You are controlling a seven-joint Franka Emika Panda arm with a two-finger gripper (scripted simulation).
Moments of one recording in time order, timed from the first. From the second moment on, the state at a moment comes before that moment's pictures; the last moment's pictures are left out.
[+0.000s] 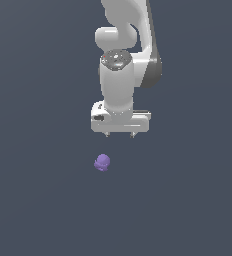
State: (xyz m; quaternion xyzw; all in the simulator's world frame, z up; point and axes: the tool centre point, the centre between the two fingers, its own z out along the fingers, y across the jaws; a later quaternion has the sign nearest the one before) arm 0.008 0.017 0.192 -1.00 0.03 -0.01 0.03
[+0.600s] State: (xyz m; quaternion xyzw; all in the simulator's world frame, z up) arm 0.024 -0.004 0.166 -1.00 0.07 -0.01 0.02
